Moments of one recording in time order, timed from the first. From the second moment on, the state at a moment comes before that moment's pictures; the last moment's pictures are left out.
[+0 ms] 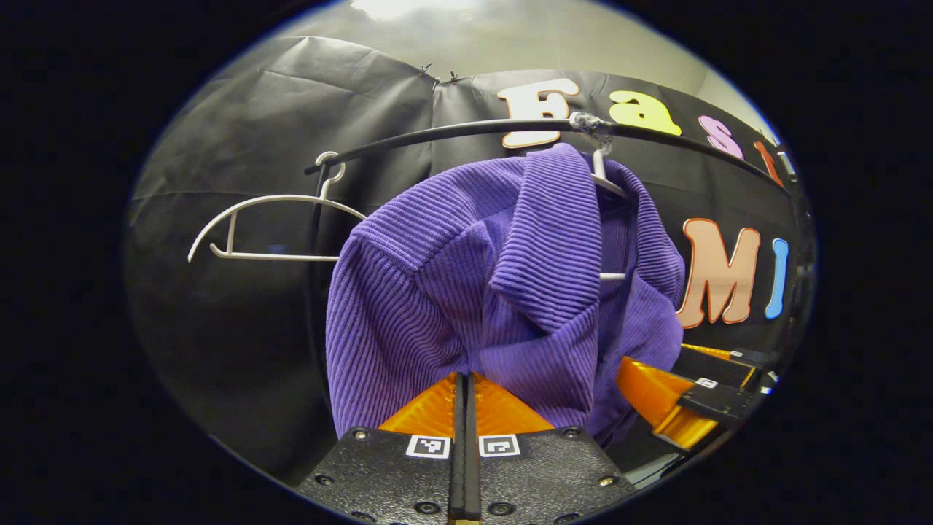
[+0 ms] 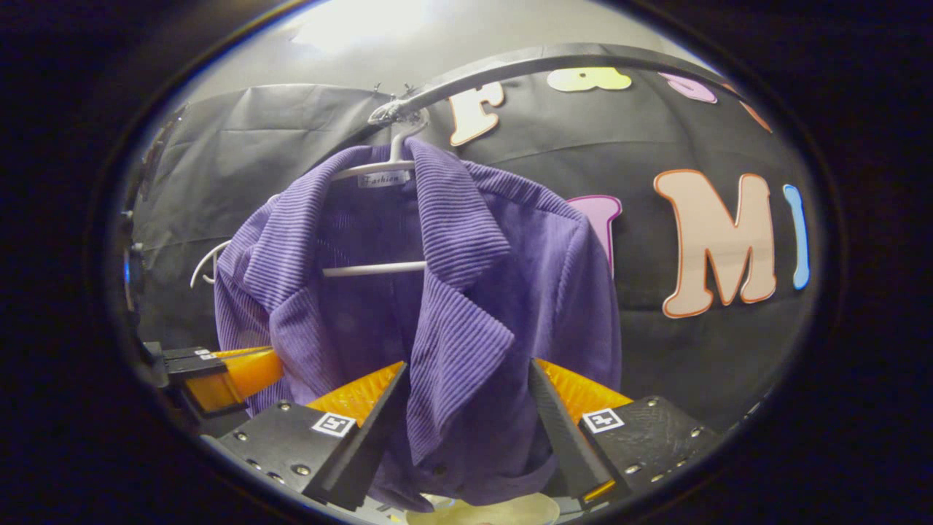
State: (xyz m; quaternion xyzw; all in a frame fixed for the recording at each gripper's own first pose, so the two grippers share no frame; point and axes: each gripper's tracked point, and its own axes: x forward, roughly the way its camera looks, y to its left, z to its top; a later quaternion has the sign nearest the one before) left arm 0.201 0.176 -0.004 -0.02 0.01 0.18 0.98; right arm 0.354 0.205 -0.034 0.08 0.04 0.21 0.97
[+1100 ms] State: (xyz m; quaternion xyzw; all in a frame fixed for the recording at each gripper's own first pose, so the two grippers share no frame) left arm 0.237 0.151 -0.018 0.00 0.03 0.23 0.97; right arm 0.412 0.158 -0.037 0.04 0.03 0.13 0.99
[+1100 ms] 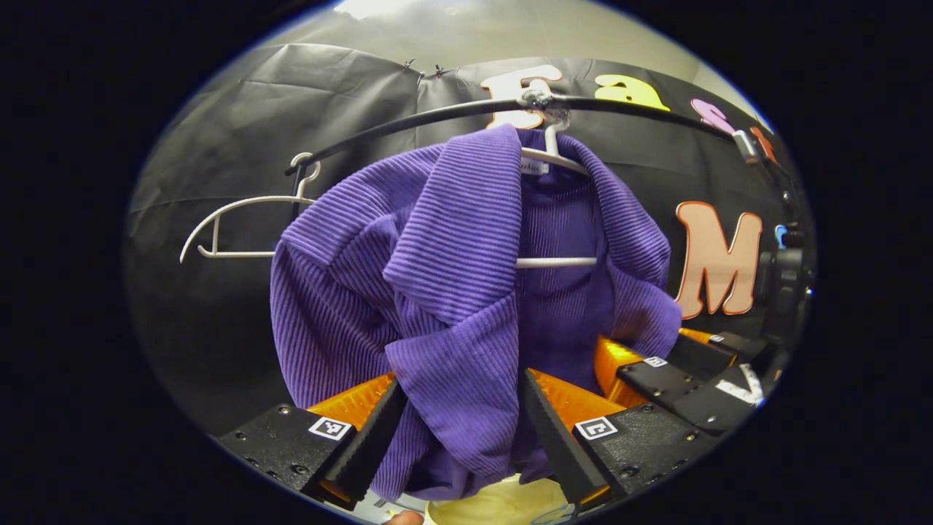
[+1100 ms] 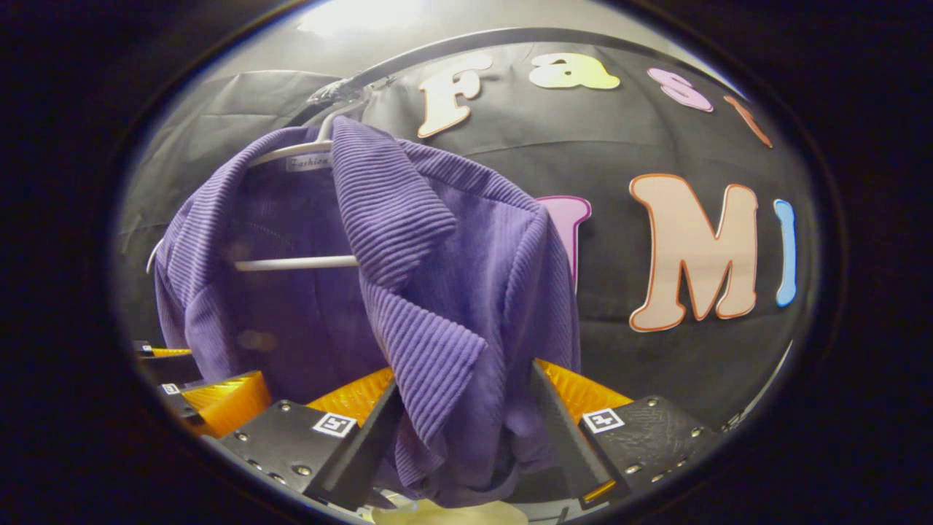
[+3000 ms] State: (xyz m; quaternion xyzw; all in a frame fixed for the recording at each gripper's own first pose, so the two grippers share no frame) left arm 0.127 0.254 0.143 0.06 -0.08 0.33 0.94; right arm 0.466 0.080 0.077 -0.10 -0.12 -0.04 0.99
